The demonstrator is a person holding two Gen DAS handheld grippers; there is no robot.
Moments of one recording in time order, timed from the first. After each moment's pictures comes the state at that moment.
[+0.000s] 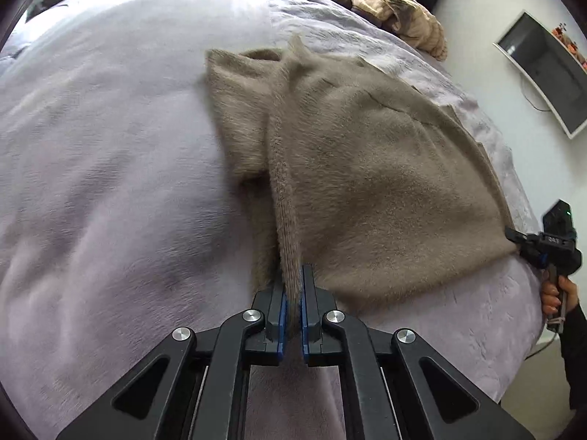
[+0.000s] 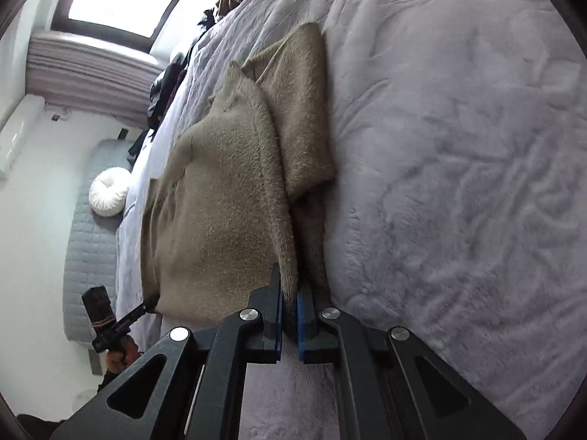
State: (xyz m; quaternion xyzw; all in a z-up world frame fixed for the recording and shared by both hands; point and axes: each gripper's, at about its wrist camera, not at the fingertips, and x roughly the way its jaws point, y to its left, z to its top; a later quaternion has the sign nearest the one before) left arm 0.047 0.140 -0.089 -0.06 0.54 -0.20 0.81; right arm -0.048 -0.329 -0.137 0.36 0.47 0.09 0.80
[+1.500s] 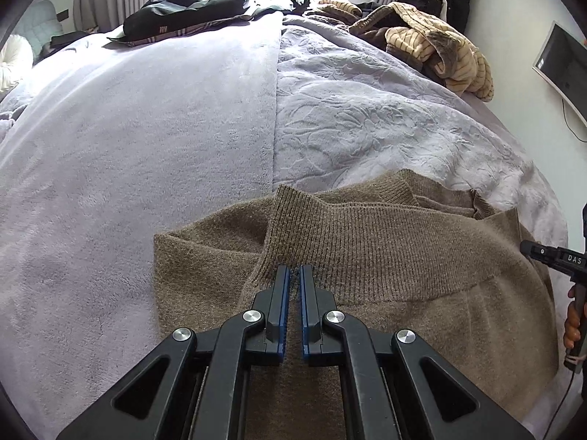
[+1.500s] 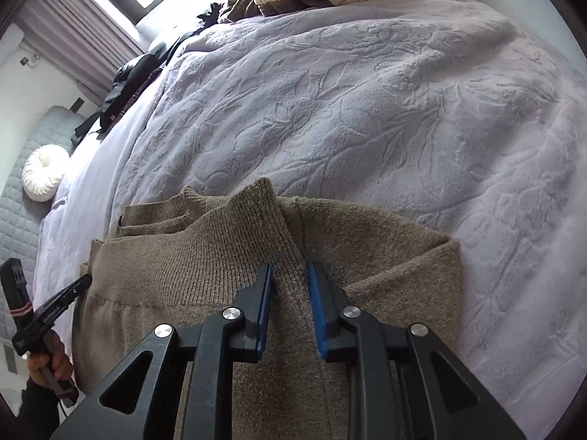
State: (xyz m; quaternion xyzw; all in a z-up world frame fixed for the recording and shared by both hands) left arm 0.207 0.072 -0.081 -0.03 0.49 -0.13 0.86; right arm 0.145 -0.293 -0.088 0.17 0.47 0.00 0.87
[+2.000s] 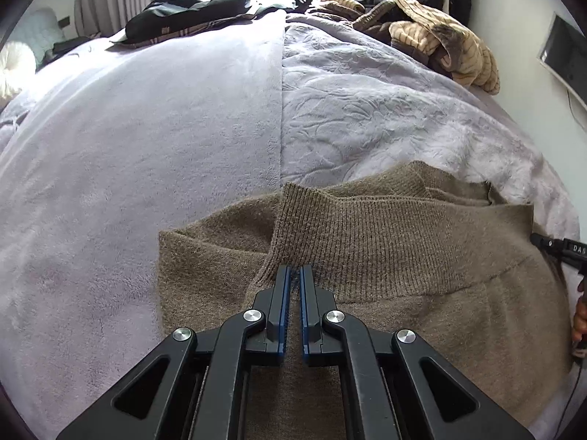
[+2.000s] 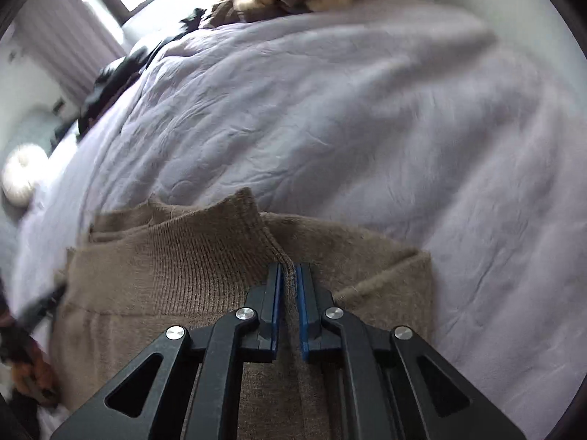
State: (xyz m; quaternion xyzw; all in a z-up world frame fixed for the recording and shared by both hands) left arm 0.207 0.074 -0.089 -0.02 0.49 -0.12 0.86; right arm 0.143 -0.311 -0.098 0.21 0.45 -0.03 0.87
